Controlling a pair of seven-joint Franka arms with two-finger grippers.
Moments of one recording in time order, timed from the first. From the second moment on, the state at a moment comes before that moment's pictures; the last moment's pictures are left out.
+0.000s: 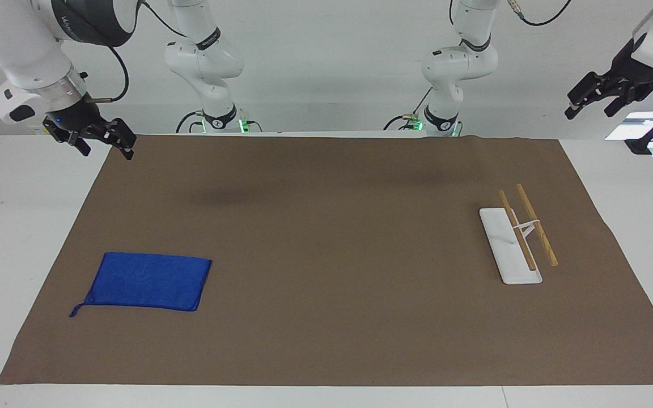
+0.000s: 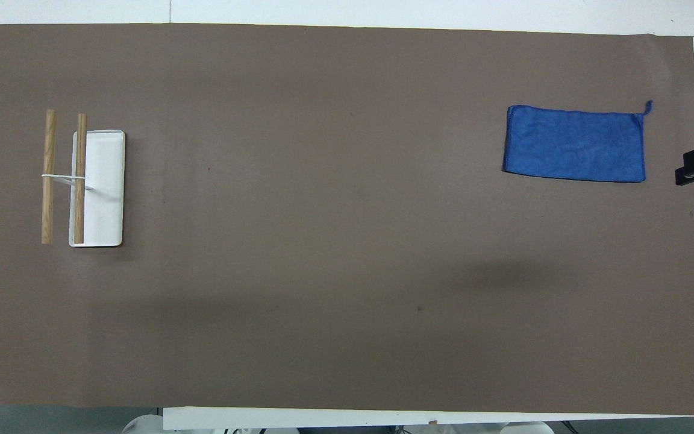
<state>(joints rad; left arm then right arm) 0.08 -0.07 0.00 -1.45 -0.02 1.29 0.07 -0.12 -0.01 -0.02 -1.60 -0.03 1.50 -0.03</state>
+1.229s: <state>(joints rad) 0.08 -0.07 0.00 -1.45 -0.02 1.29 0.07 -0.12 0.07 0.01 -1.66 -0.03 1.71 -0.08</state>
